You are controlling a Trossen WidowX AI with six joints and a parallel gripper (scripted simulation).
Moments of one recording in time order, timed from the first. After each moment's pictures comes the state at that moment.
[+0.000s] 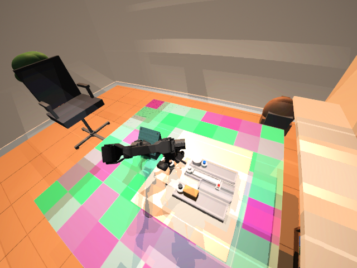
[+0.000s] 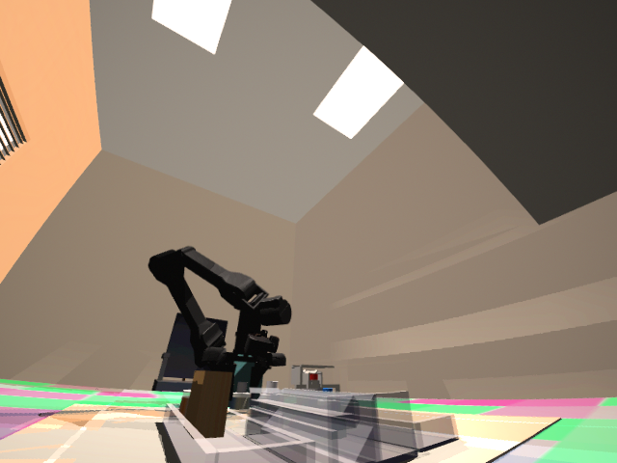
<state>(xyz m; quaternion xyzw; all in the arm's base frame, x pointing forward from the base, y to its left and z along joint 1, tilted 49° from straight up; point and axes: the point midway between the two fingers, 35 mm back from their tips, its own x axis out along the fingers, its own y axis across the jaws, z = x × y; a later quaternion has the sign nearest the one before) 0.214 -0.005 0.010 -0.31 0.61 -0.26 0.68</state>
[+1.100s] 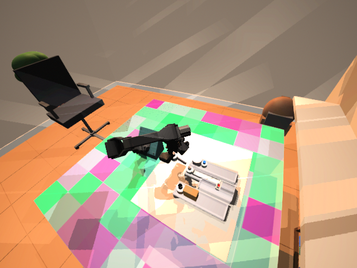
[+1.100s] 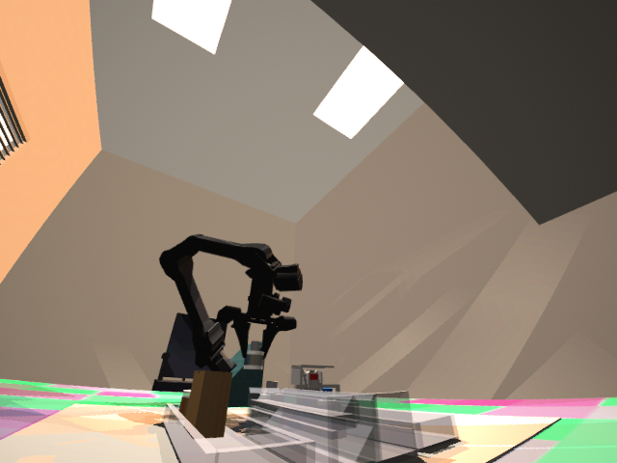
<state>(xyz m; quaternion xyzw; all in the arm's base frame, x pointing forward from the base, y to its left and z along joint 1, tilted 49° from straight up) 0.232 0.068 0.061 -0.32 0.61 -0.26 0.68</state>
